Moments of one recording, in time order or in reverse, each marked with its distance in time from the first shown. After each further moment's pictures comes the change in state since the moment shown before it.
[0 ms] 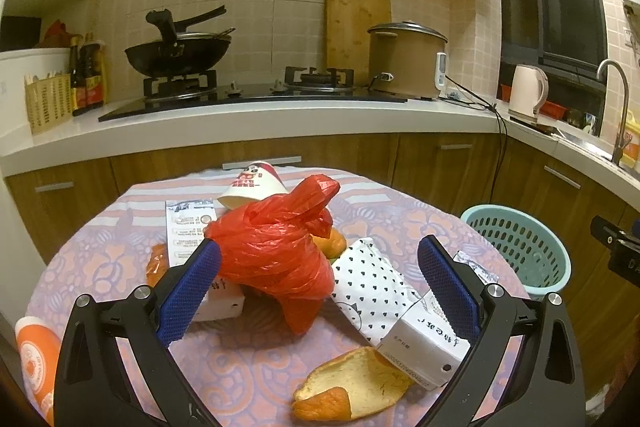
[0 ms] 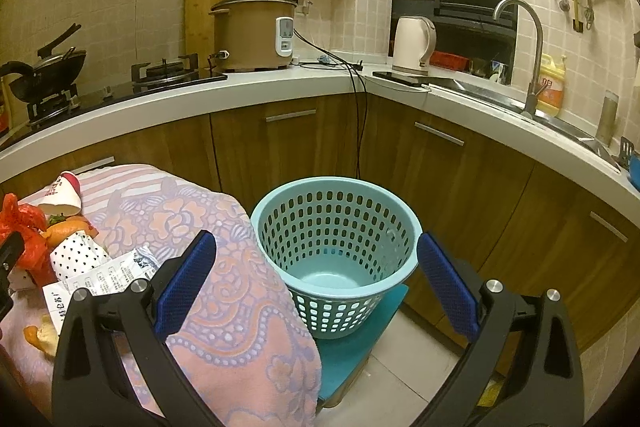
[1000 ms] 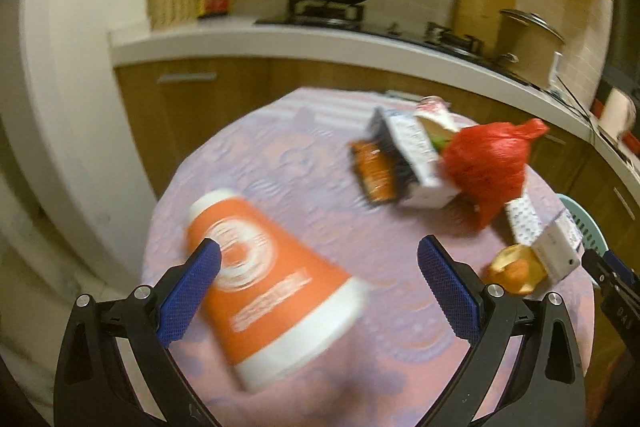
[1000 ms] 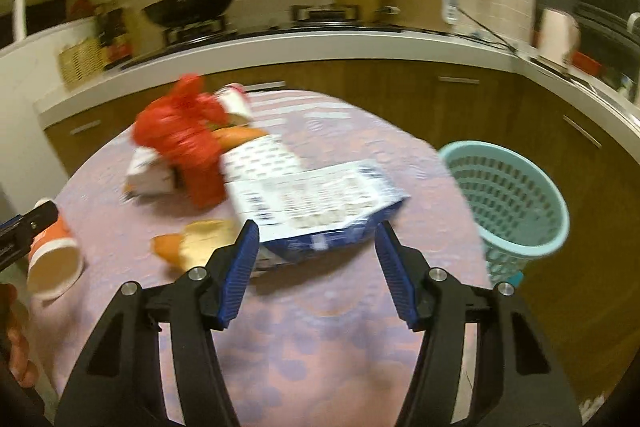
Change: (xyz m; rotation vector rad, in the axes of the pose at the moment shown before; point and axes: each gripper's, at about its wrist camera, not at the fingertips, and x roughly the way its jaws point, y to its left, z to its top) left arm -0.077 0.149 -0.050 -0.291 0.238 0.277; right arm -0.038 0.123 -0.059 -0.222 0.129 0.459
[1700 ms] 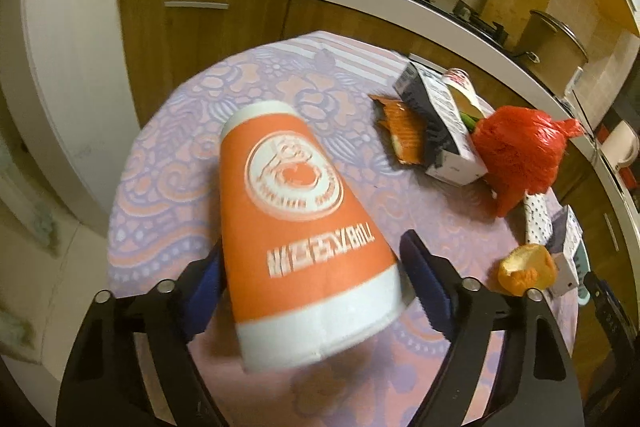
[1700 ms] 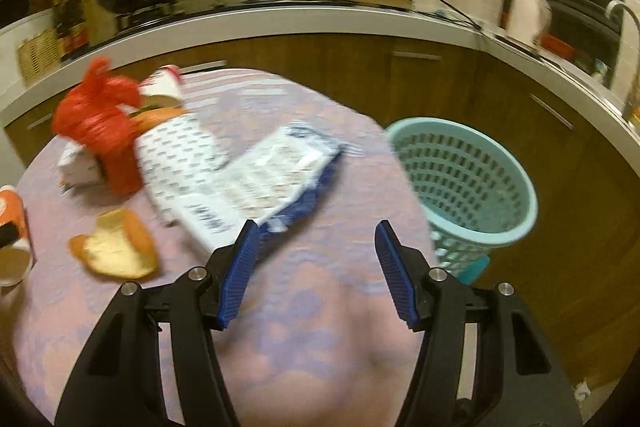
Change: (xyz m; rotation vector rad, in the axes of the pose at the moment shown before) left arm 0.033 0.017 -0.010 -0.121 0.169 -0.048; right arm 0.024 -0.062 -0.003 0.059 0.081 -0.157
